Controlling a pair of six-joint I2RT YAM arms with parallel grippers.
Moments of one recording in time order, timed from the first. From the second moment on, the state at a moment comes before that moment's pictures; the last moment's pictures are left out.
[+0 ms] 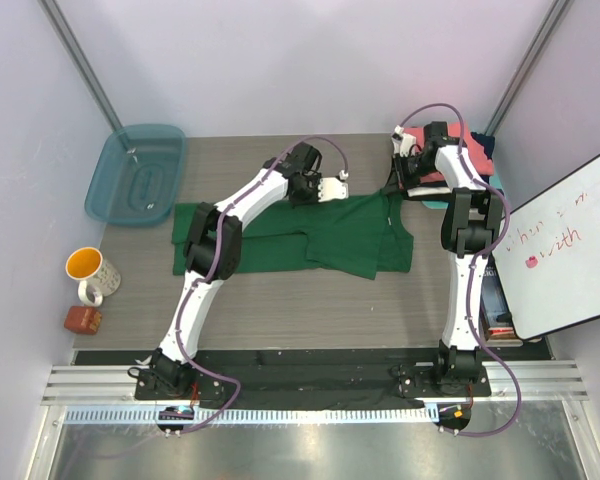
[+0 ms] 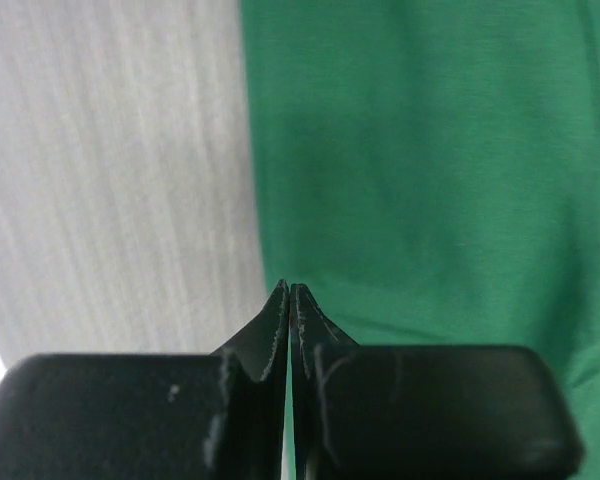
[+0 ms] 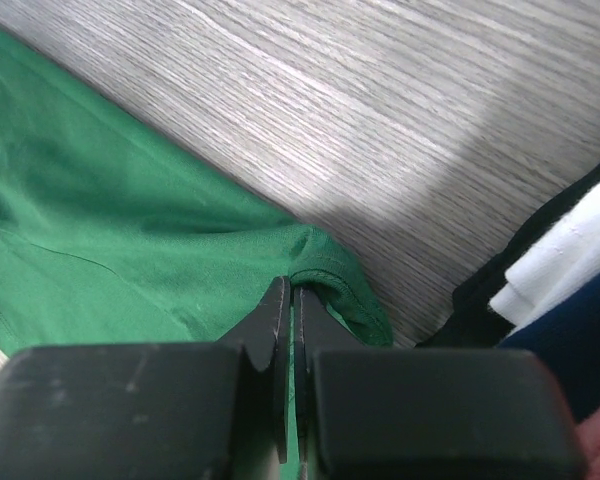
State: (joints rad) left arm -0.56 2.42 2.13 -0.72 0.15 1.04; right arm -0.04 2.47 2.17 -0.88 -0.66 -0.27
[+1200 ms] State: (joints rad) left arm -0.56 2.42 2.06 -0.62 0.09 1.02; right arm -0.05 2.39 2.20 -1.08 -0.62 -0.46
